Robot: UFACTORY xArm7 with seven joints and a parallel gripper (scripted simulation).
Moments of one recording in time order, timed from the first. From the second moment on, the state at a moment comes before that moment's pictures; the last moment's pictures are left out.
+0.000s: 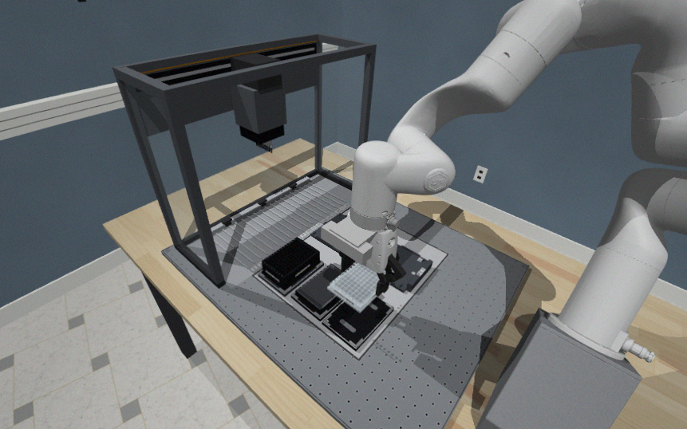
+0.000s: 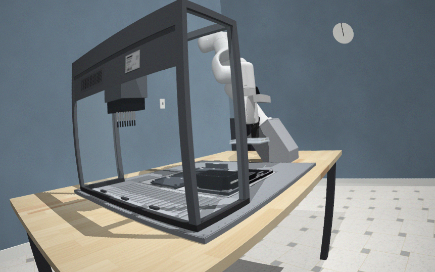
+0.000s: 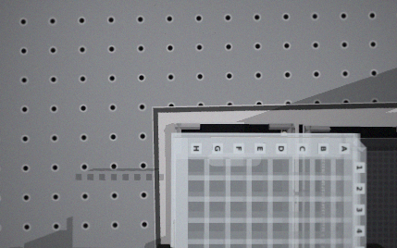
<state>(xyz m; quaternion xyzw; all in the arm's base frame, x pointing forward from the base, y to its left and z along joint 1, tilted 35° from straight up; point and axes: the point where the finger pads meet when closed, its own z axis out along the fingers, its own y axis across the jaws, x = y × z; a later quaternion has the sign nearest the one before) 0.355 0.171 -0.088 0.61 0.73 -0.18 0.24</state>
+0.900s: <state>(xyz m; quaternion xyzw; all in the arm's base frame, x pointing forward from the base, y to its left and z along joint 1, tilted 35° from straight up) 0.438 0.134 -0.050 0.81 0.50 -0.10 0.28</state>
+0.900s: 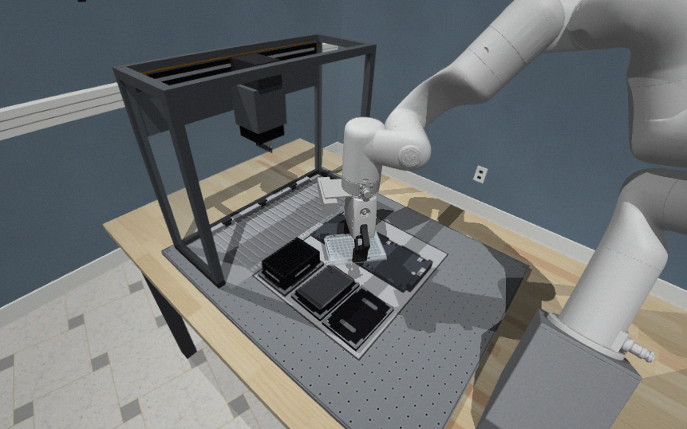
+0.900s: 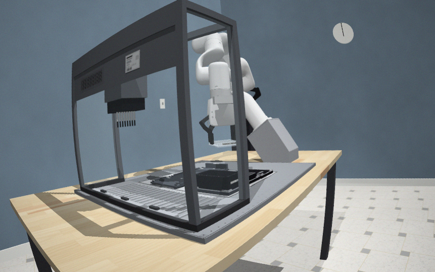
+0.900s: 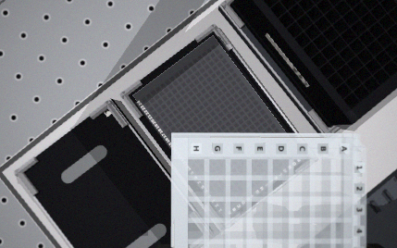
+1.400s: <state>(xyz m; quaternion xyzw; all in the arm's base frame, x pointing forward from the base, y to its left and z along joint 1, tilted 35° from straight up) 0.493 0.111 -0.026 0.90 0.31 -0.04 0.30</state>
